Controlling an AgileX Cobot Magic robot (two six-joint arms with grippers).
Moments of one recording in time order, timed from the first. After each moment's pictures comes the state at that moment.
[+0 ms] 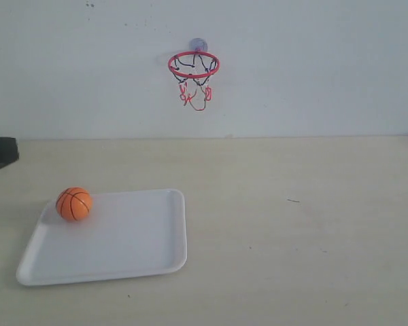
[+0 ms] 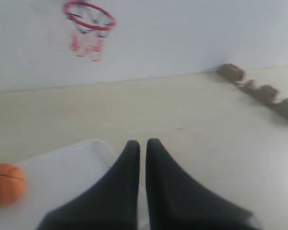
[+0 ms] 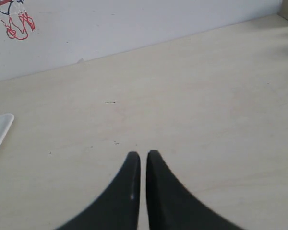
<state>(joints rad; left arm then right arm) 0.04 0.83 -0.48 1.60 -0.64 -1.70 0.14 0.01 0.00 -0.10 0.35 0.35</state>
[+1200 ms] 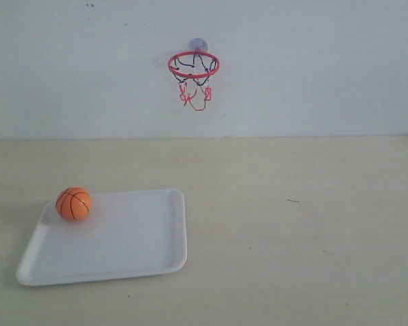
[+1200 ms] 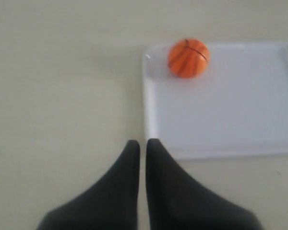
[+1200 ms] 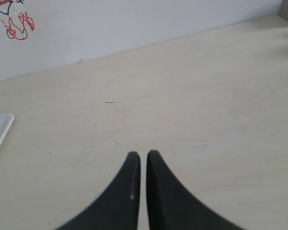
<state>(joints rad) -0.01 0.92 -0.56 -0.02 0.47 -0.06 0.14 0.01 0.00 -0.10 0.35 0.35</state>
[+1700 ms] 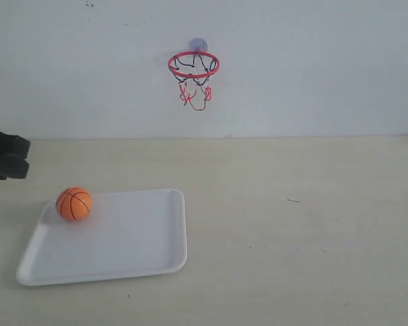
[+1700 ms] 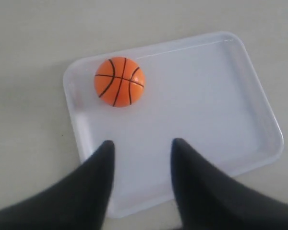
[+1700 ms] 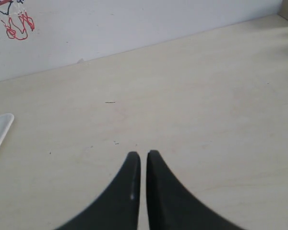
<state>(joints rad) -0.01 1.46 -1.00 -0.41 0.65 0.40 0.14 0.01 0.00 -0.10 0.35 0.35</state>
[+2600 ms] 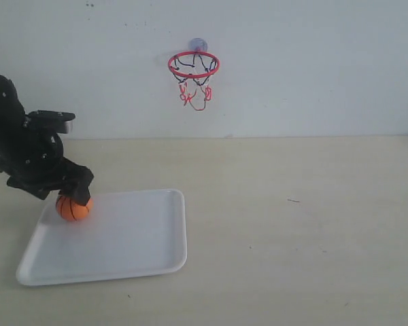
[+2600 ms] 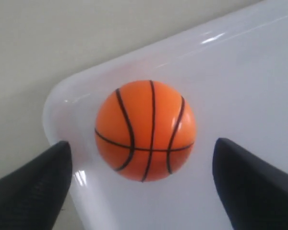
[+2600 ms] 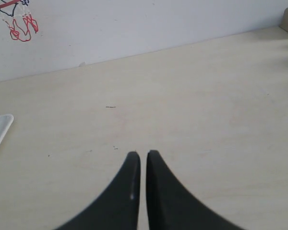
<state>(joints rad) -0.11 2.04 -1.42 -0.14 0.73 0.27 0.14 0.01 0.00 -0.10 0.33 0.32</state>
